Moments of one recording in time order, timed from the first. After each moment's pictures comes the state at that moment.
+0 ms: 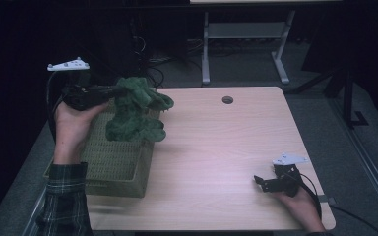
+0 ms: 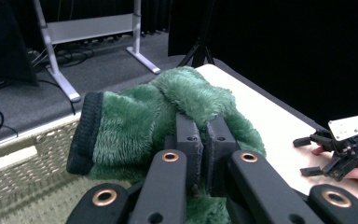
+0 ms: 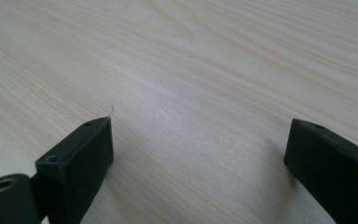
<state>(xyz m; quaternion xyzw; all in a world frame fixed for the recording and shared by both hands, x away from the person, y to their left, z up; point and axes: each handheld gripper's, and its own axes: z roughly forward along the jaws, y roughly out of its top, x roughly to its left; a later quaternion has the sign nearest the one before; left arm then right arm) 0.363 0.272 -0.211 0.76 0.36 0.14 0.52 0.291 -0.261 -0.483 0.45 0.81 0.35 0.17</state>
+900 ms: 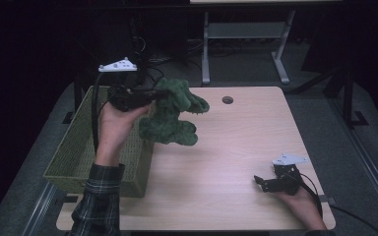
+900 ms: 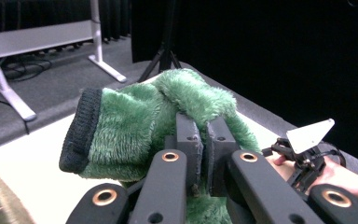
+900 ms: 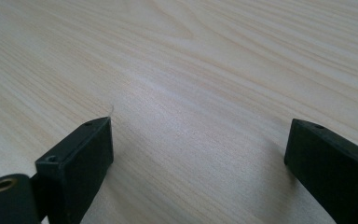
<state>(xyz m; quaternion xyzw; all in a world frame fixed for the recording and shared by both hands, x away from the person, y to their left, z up) 0.366 0.177 -0.221 0.78 0.31 0.11 0.54 0.290 -0.261 -0.483 0.45 0.81 0.35 0.17</state>
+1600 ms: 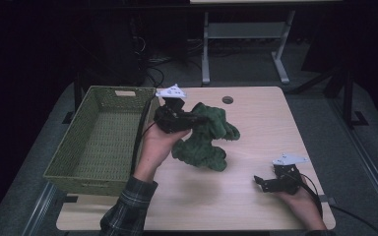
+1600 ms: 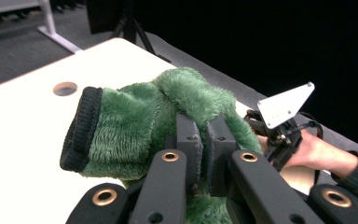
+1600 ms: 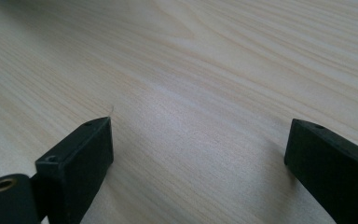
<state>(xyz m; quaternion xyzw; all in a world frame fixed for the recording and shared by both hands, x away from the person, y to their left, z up) 0.356 0.091 -0.285 0.81 0.28 0.04 0.51 0.290 -0.261 -0.483 0.45 0.81 0.35 0.17</state>
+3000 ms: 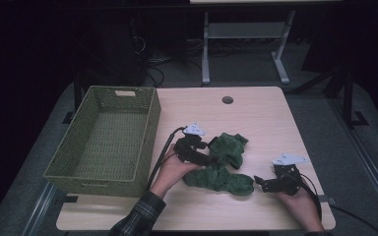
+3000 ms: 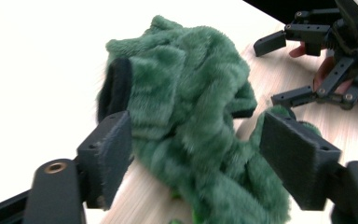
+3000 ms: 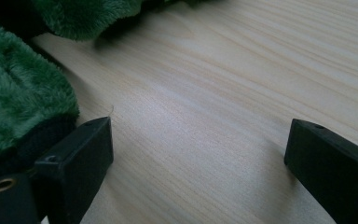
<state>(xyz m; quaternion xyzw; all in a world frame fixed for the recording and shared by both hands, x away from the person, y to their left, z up) 0.359 0.068 -0.412 0.85 0.29 0.01 0.44 0.290 -0.261 -0.483 0.45 0.81 0.35 0.17</state>
